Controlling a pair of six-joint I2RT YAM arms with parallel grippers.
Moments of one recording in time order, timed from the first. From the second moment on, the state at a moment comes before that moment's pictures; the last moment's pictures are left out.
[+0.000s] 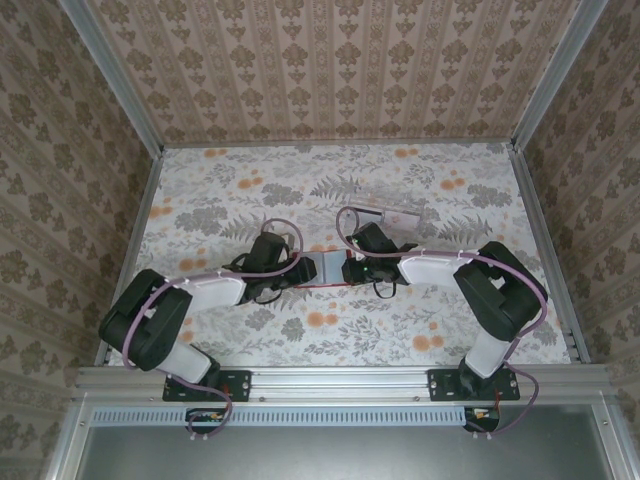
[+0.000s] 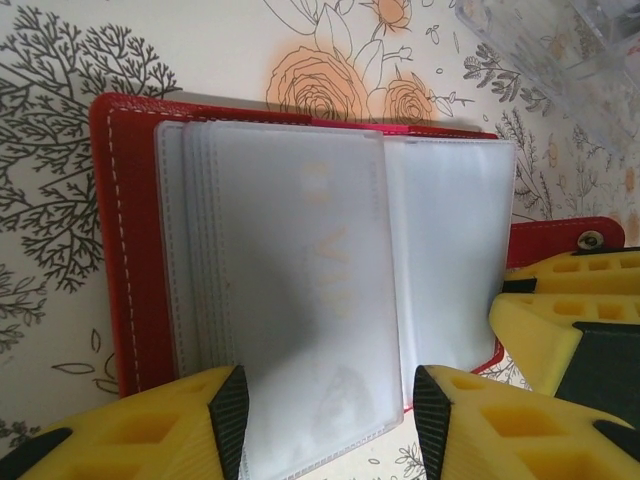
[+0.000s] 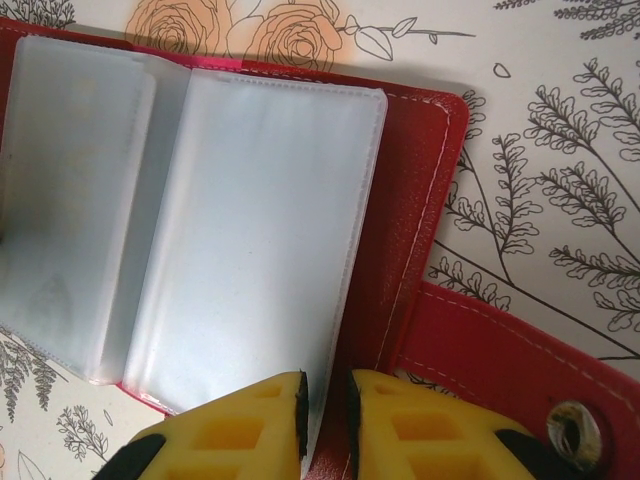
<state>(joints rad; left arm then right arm) -0.63 1.49 0.56 0.13 0.27 -0.77 0.64 1.72 0.85 -0.13 -0.13 0.45</state>
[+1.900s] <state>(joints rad) -0.71 1.53 0.66 0.15 0.31 -0.75 0.65 1.75 0.88 -0.11 -0.14 0.48</state>
